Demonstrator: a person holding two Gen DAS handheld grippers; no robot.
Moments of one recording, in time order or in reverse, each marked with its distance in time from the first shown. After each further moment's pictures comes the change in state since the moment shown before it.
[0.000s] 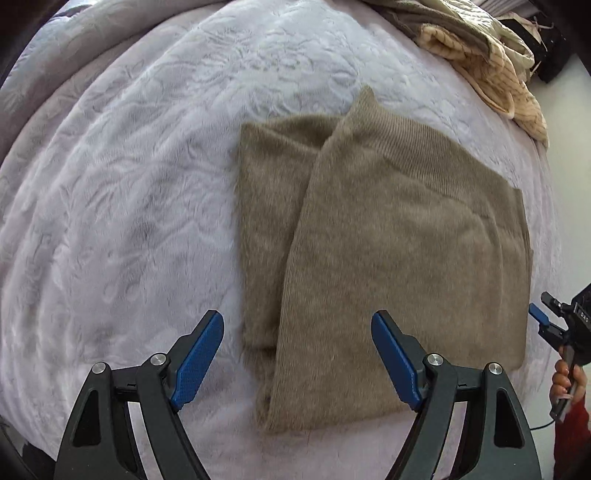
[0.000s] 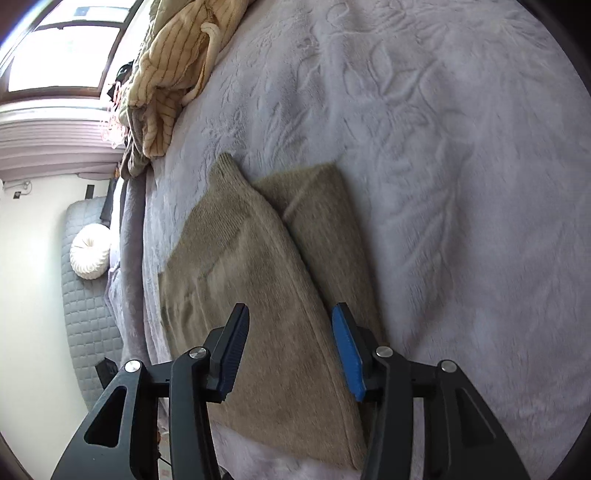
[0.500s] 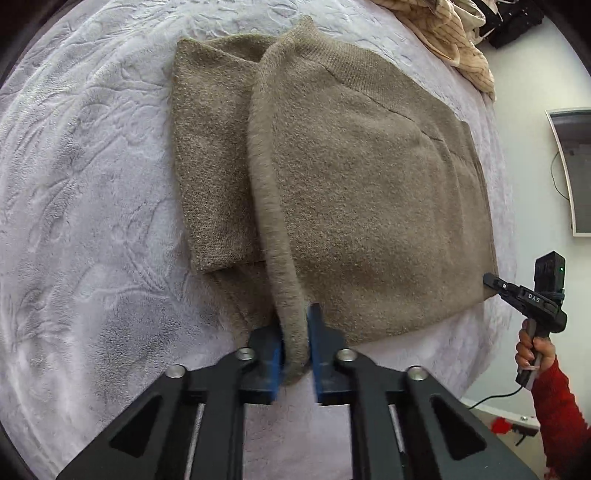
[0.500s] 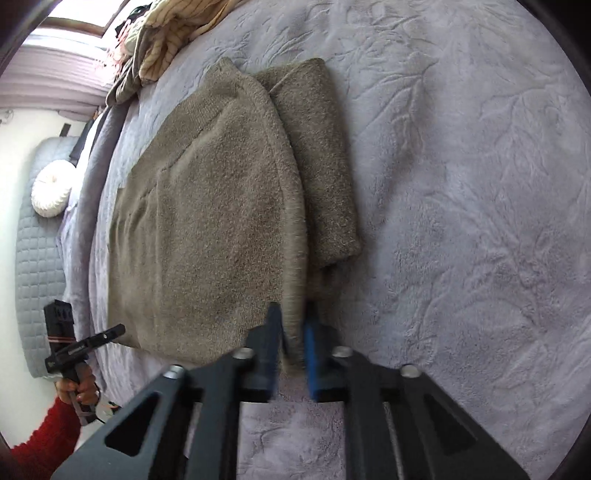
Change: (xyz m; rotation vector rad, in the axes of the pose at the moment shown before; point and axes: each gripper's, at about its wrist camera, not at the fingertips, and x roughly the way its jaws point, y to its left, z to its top) left arm 0.019 -0.004 -0.034 0.123 0.137 -0.247; right arm 0.005 0.013 -0.067 -0.203 0.062 -0.195
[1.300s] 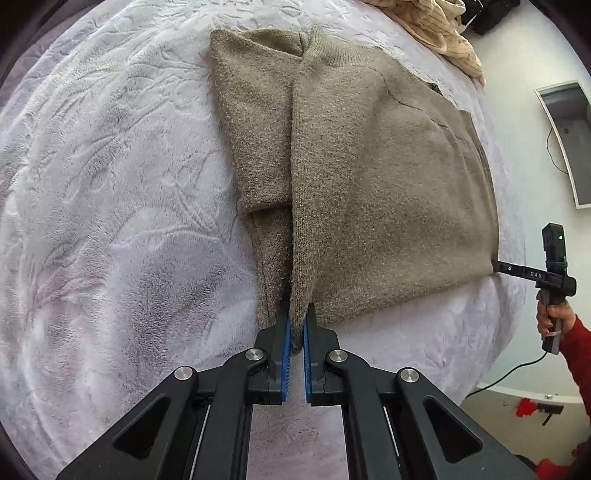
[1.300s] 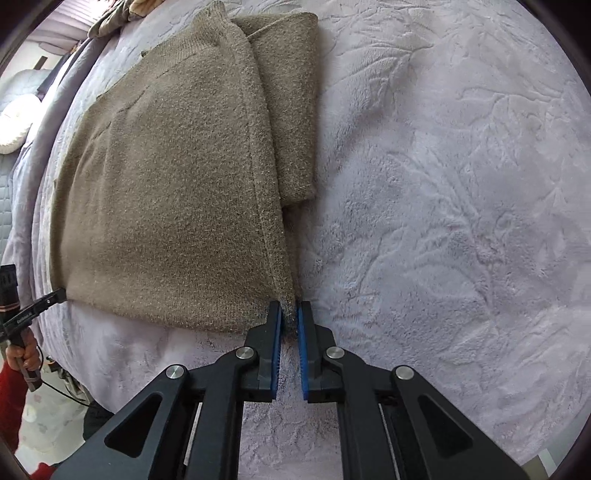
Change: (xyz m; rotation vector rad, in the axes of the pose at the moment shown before) left arm -0.014 0.023 -0.038 0.080 -0.048 0.072; right arm 0.006 -0.010 -0.008 -0.098 0.133 -0.255
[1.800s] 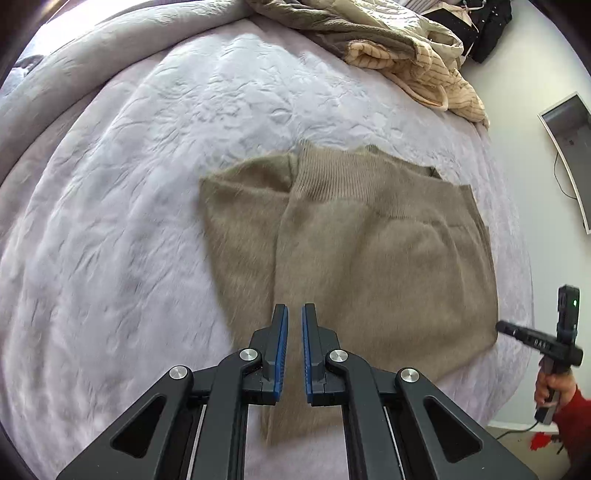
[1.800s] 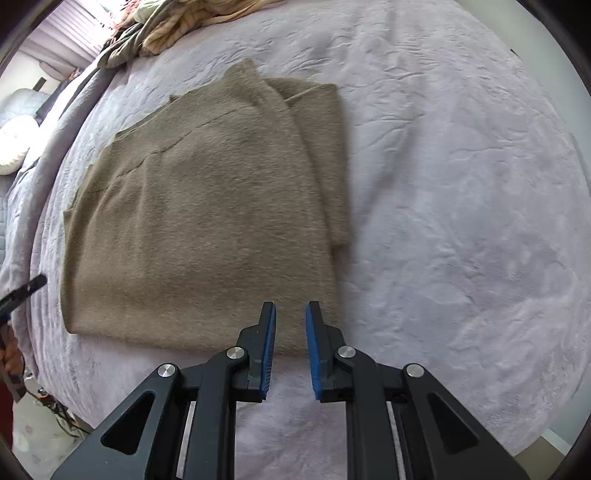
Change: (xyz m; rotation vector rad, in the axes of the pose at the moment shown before) left arm -0.034 -0.028 0.099 0.009 -0.169 0.064; right arm -0.027 0.042 0.010 0.029 -0.156 -0.018
